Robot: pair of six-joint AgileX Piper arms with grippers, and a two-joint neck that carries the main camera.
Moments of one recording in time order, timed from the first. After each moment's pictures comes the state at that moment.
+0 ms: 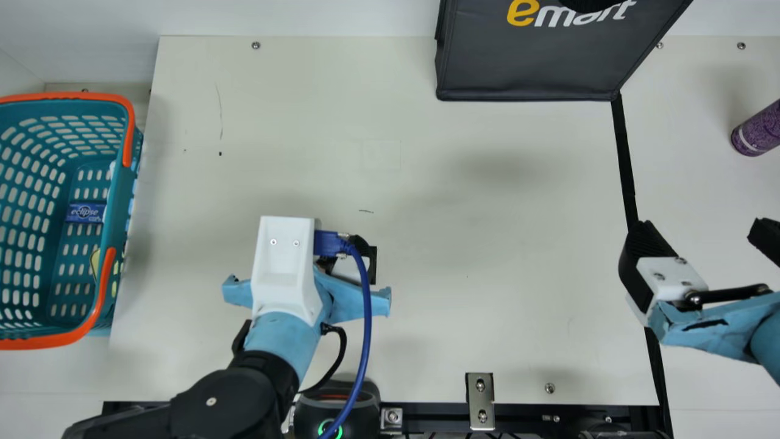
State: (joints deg) left arm -75.5 76.1 -55.2 46.1 58.4 -91.0; right arm 0.7 42.6 -69.8 -0.8 69.4 0.0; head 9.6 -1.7
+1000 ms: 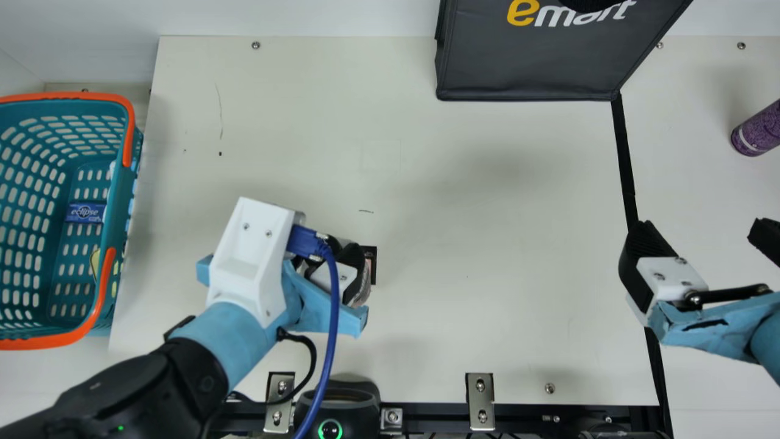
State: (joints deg) left arm -67.0 65.8 -56.1 30.6 49.9 -62.1; right arm 0.7 42.6 -69.8 -0.8 69.4 0.0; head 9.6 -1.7
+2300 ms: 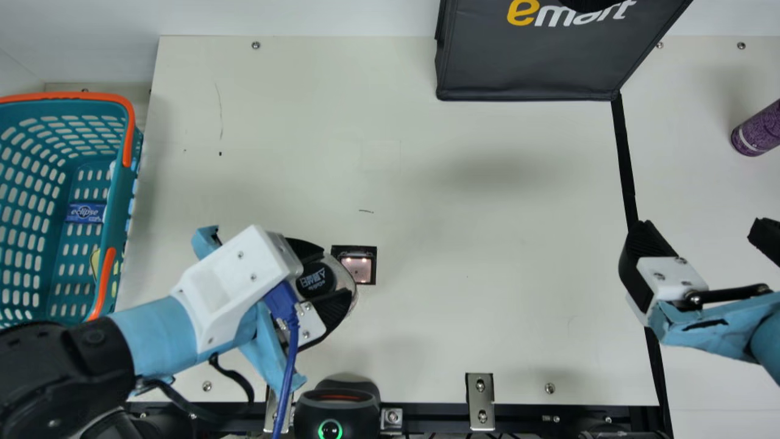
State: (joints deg) left arm -45.7 57.2 -51.5 -17.2 44.8 19.3; right arm 0.7 42.6 -69.8 -0.8 69.3 0.0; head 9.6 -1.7
